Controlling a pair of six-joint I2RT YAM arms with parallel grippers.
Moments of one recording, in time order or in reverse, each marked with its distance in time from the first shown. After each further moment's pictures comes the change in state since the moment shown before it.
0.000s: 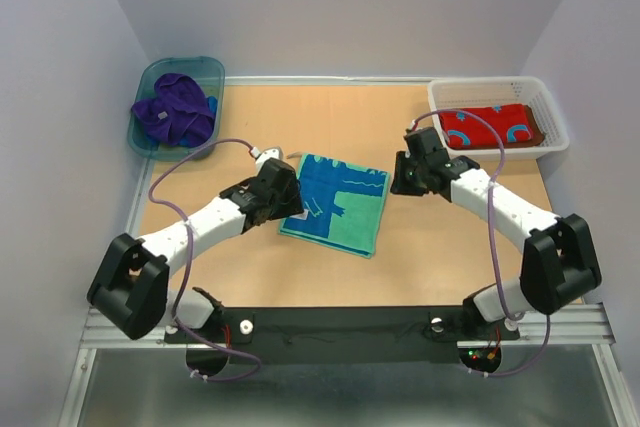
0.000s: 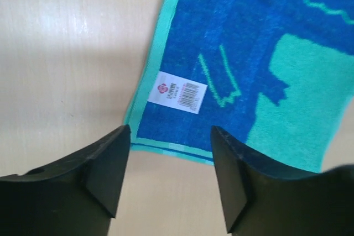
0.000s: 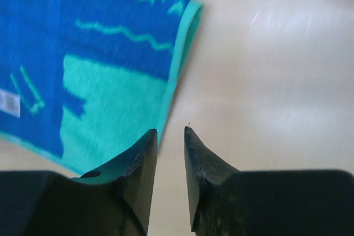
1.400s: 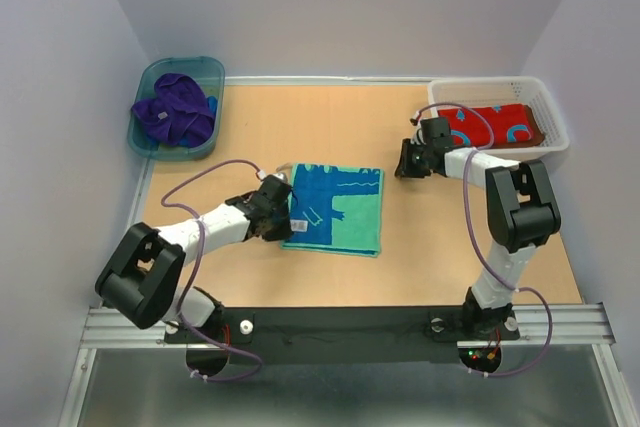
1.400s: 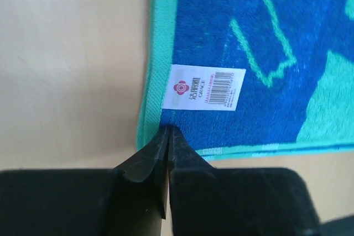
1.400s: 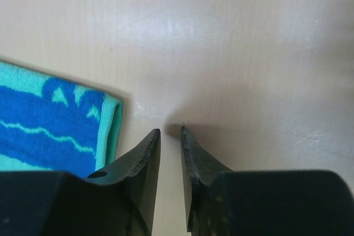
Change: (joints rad) left arm 0.045 0.098 -0.131 0.047 0.170 0.051; right arm -0.269 0.435 0.111 0.350 -0.225 -0.218
